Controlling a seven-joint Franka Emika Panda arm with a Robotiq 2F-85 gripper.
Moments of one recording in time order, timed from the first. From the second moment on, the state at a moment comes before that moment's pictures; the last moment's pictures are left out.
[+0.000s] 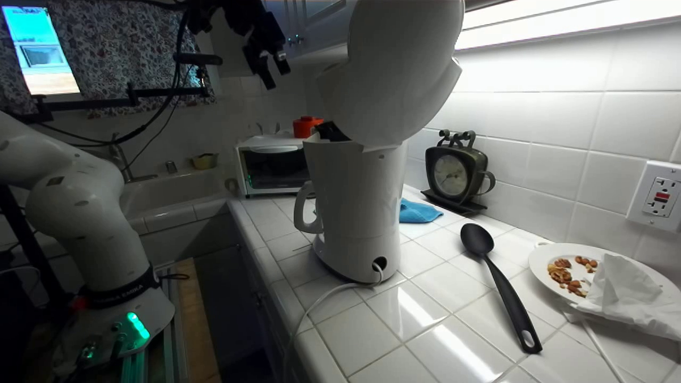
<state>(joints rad) -0.05 -0.70 -0.01 -2.21 -0.29 1.79 -0.08</state>
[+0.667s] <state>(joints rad) -0.11 -0.71 -0.05 -2.21 -0.34 1.77 -0.07</state>
